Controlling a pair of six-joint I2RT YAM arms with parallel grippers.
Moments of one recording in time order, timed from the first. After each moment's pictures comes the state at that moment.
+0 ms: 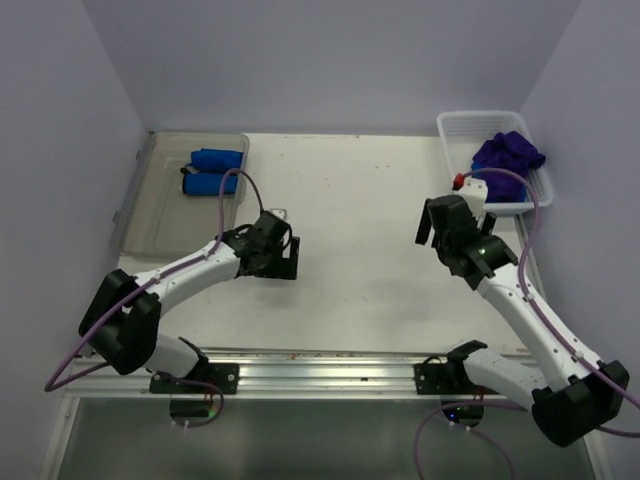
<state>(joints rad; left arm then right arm) -0.64 1.43 0.88 -0.56 -0.18 -0.52 0.46 0.97 0.92 -0.76 0.64 0.49</state>
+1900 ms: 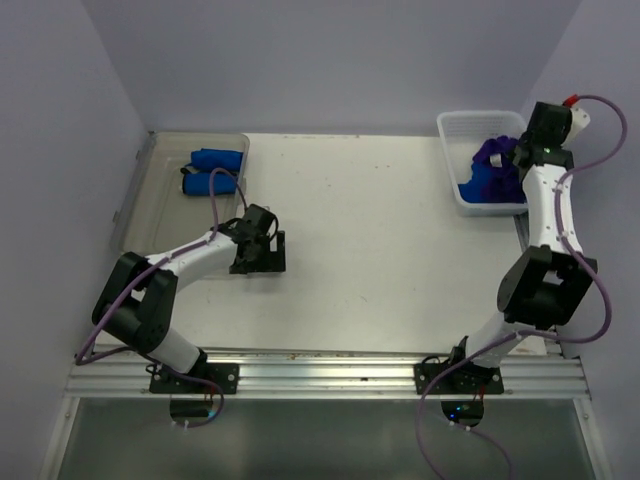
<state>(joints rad) -0.48 1.55 0.87 -0.48 -0.13 -0.51 -0.26 1.74 1.64 -0.54 0.32 0.48</state>
